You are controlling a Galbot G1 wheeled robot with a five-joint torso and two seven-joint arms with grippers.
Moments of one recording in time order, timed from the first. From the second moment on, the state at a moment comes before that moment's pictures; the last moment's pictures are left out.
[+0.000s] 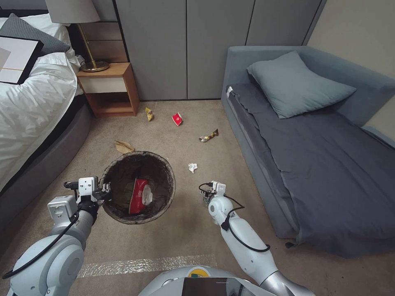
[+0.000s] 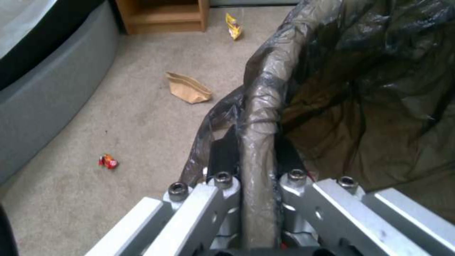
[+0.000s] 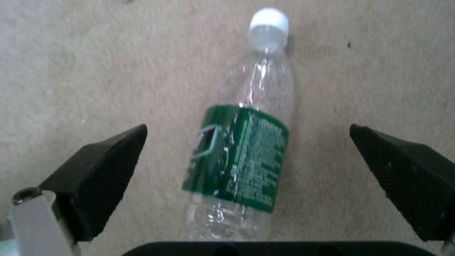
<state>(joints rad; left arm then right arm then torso) 1.68 -1.26 -0.84 -2.49 -0.54 0.71 -0.25 -0.93 1.47 0.07 1.27 0.70 -0.44 0.59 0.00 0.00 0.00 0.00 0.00</state>
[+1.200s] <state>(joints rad) 1.68 -1.27 -0.83 -2.48 -0.54 0.70 -0.25 -0.89 1.56 0.09 1.09 0.60 -0.40 0.55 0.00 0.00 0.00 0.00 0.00</state>
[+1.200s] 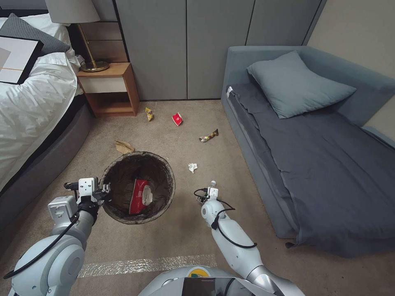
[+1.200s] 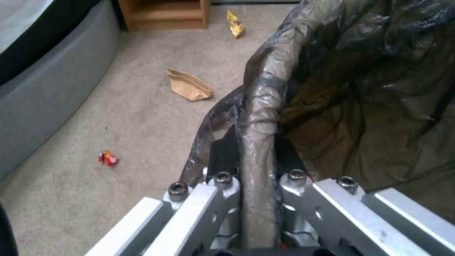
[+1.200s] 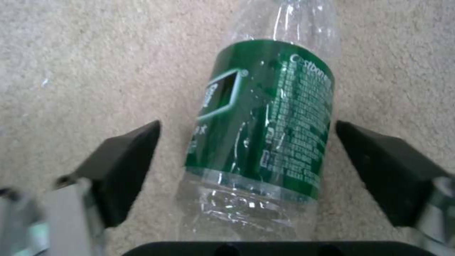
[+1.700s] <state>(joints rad) 1.67 -1.26 -0.83 -2.47 -0.54 0.70 -0.25 -0.89 1.56 0.10 1.08 0.60 -0.39 0.54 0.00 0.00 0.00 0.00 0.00</state>
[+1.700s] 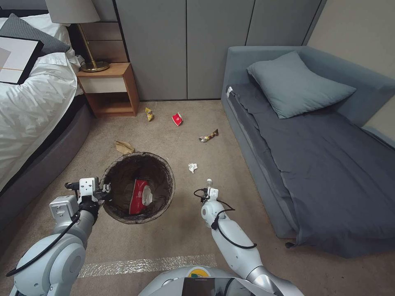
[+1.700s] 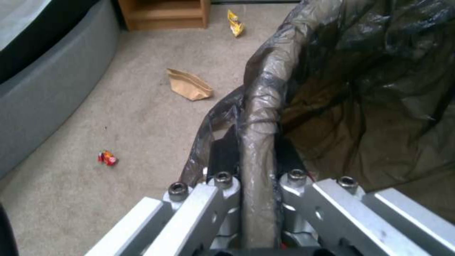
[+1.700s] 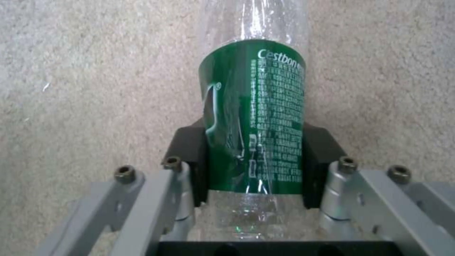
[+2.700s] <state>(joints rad) 1.68 -1.24 -0.83 -2.47 -0.54 0.71 -0.25 -0.98 1.06 0.13 1.93 0.71 -0.48 0.27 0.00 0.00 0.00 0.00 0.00</state>
